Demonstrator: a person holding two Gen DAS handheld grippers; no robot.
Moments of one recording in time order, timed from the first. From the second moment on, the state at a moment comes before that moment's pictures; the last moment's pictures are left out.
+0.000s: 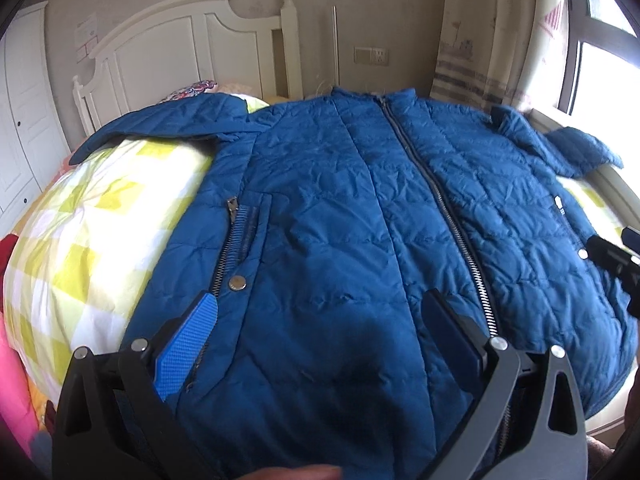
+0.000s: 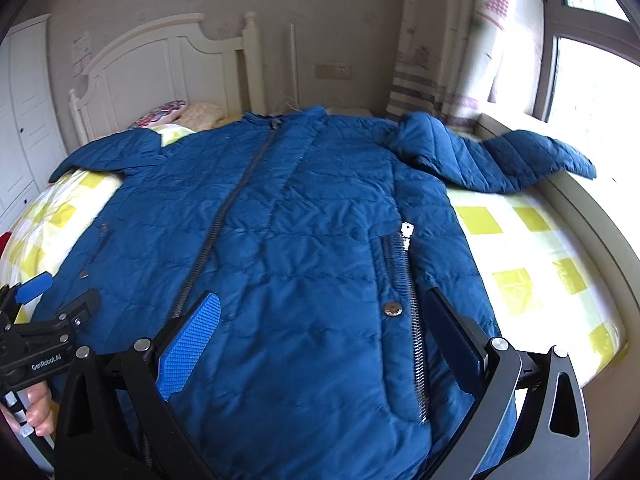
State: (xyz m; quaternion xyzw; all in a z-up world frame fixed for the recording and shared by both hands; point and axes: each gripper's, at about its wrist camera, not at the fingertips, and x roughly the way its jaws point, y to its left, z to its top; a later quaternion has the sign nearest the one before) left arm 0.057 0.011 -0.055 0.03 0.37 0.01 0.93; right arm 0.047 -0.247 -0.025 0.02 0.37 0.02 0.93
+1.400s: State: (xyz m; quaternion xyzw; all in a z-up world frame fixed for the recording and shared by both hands) left arm 0.306 0.044 -0.090 0.01 0.45 0.02 0.89; right arm 0.289 -0.521 -0.031 0.19 0.31 -0.19 0.91
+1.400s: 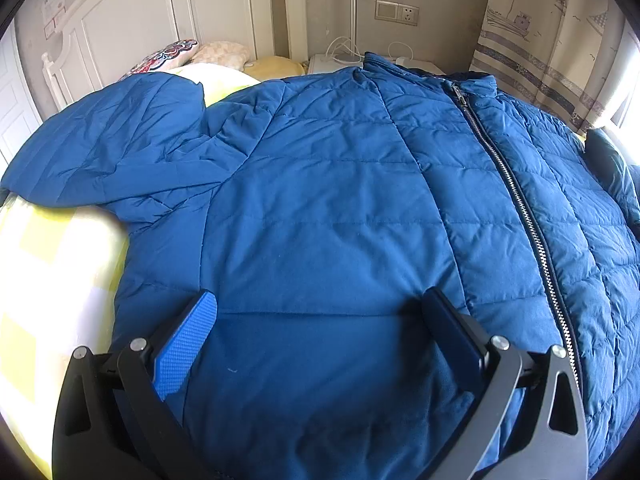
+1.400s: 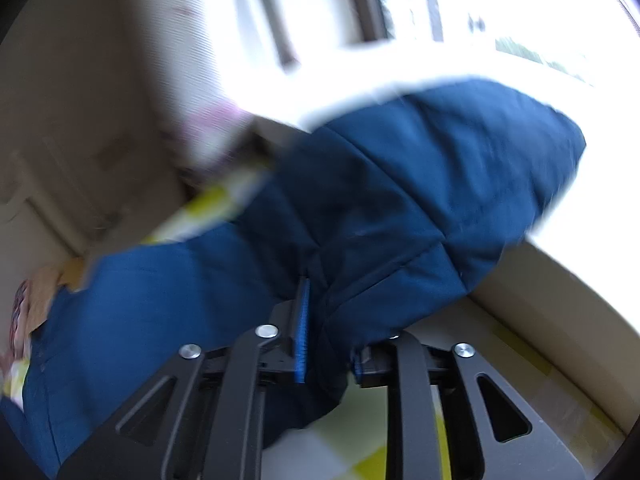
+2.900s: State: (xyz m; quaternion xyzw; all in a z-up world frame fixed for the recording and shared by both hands) left arm 0.310 -0.224 -0.039 0.29 0.33 -0.19 0.88; right arm 0.218 -0.394 -0.074 0.05 0.43 0.00 0.90
